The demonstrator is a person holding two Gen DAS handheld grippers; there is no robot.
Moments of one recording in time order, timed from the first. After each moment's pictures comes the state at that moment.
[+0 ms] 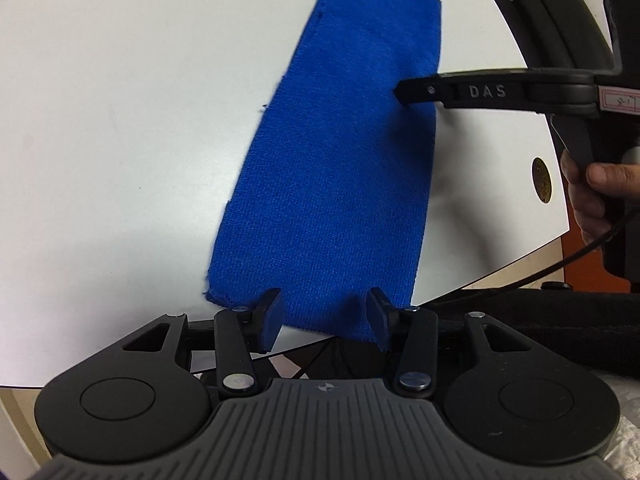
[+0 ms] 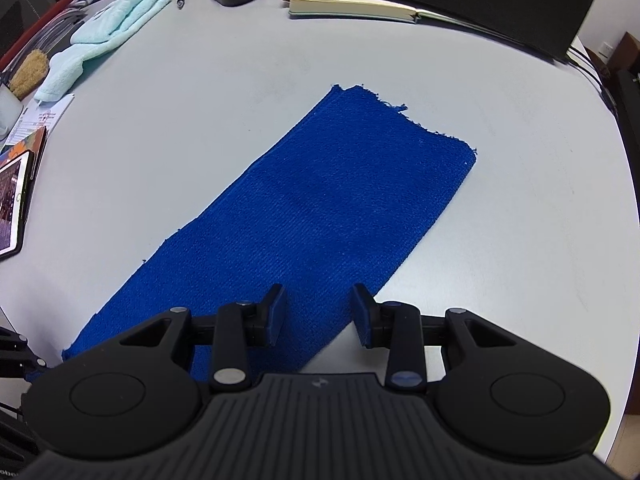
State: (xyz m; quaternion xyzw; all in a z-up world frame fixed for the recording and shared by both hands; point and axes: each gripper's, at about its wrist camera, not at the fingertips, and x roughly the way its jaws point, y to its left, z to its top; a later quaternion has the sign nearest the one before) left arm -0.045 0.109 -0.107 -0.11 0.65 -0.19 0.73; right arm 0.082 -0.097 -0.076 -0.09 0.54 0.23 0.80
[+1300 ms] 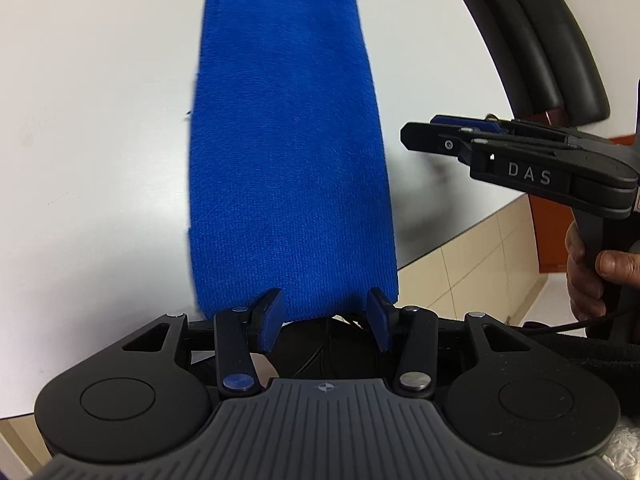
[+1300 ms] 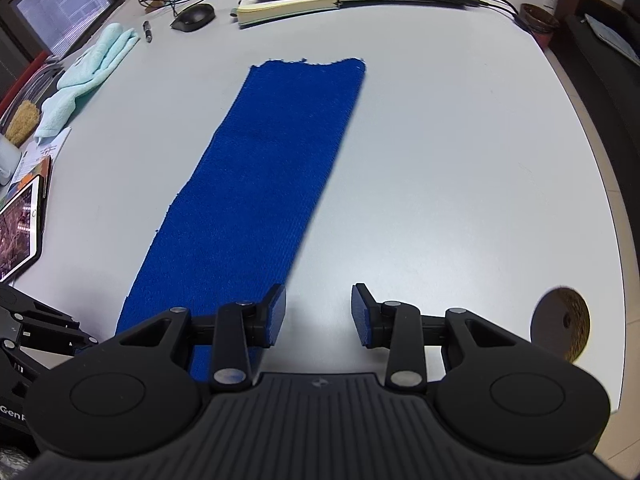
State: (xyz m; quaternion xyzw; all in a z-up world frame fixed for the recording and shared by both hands) left arm -0.053 0.074 -0.109 -0.09 0.66 -0.27 0.69; right arm -0.009 -0.163 -0.062 0.01 0.54 0.15 0.83
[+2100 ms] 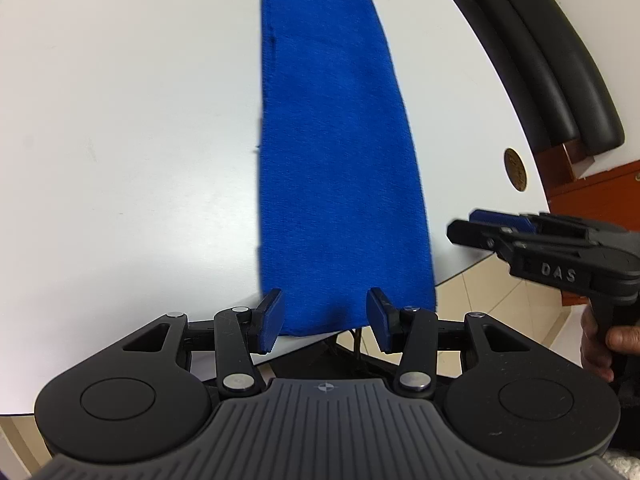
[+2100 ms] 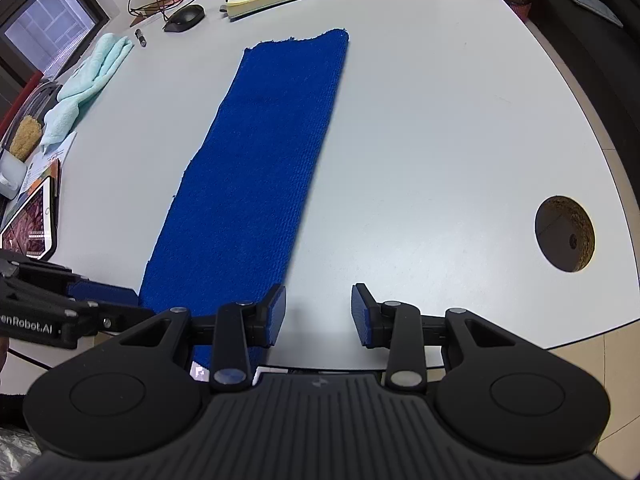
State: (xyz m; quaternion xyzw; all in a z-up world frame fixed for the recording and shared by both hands) left arm -0.072 0.107 -0.088 -0.08 0.62 -0.22 0.75; right arm -0.057 -0.166 -0.063 0.05 0.55 0.14 0.82
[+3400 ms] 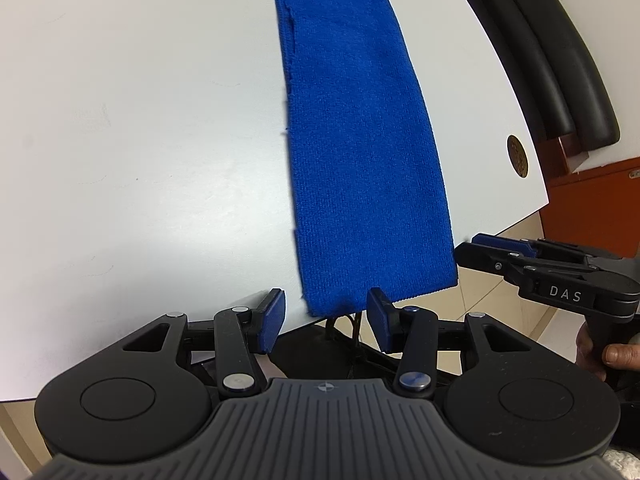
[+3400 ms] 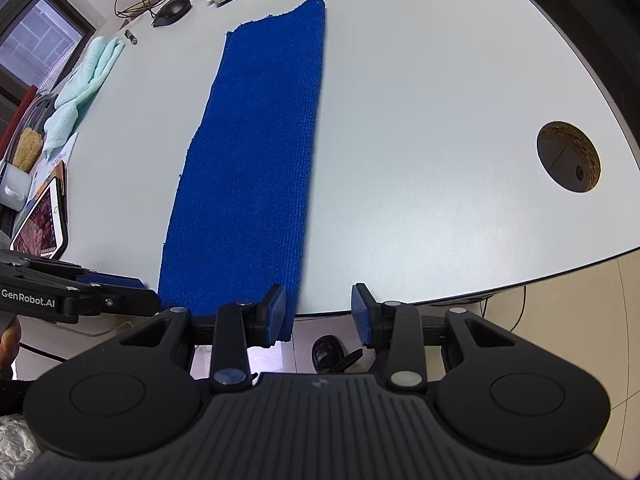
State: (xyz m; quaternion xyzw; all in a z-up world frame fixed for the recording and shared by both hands) left arm -0.079 0.130 -0.095 -0.10 0.63 -0.23 0.73; right arm -0.079 -0.175 -0.073 0.11 0.57 0.12 0.80
